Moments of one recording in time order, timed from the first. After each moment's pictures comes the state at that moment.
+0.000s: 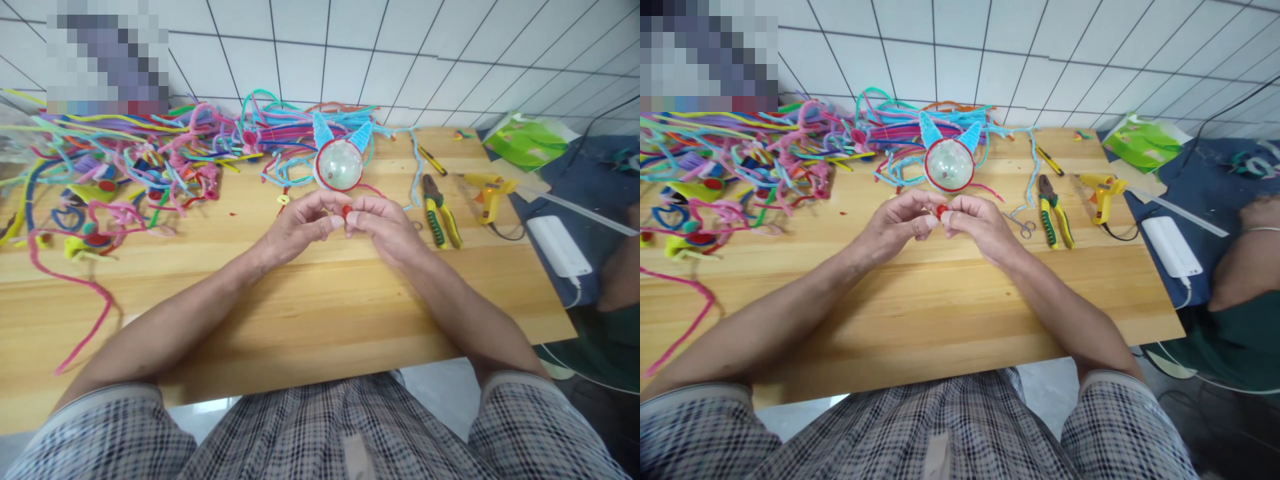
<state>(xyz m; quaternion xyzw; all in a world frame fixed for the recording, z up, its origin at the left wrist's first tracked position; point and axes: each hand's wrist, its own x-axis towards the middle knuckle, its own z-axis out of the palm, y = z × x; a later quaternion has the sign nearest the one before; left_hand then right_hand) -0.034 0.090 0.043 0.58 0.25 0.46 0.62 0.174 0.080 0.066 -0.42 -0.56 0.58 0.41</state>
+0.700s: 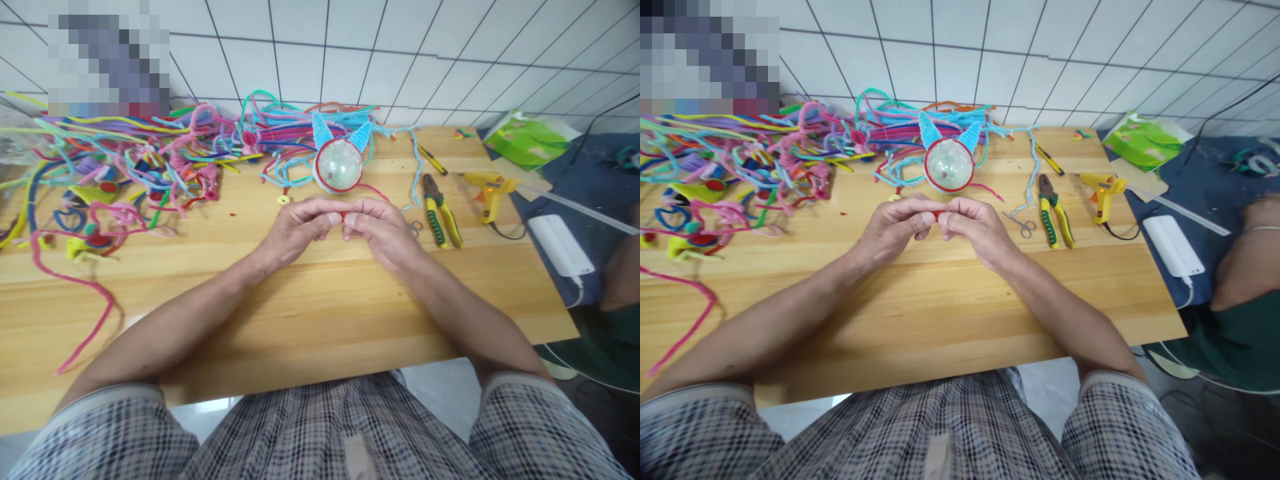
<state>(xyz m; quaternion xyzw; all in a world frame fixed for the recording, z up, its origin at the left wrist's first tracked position) -0.033 0.086 0.035 0.60 0.26 0.50 0.57 0.170 0.076 0.060 -0.40 -0.54 0.61 0.42</state>
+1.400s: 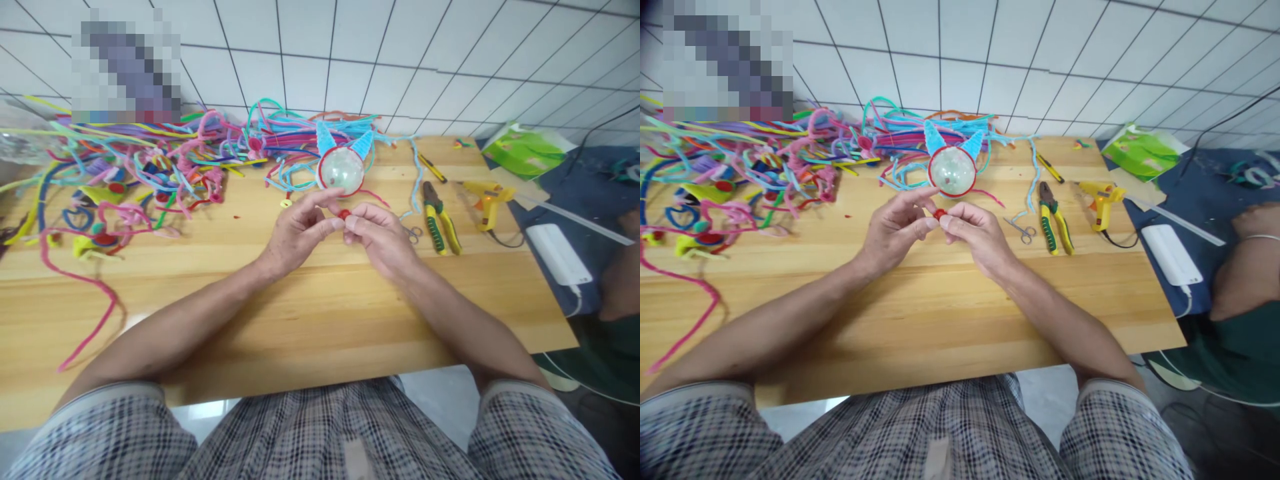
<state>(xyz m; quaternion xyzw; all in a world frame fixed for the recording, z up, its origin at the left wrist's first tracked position) -0.031 0.086 0.023 0.65 0.28 0.57 0.41 0.162 0.070 0.060 -0.39 -0.49 0.63 0.47</state>
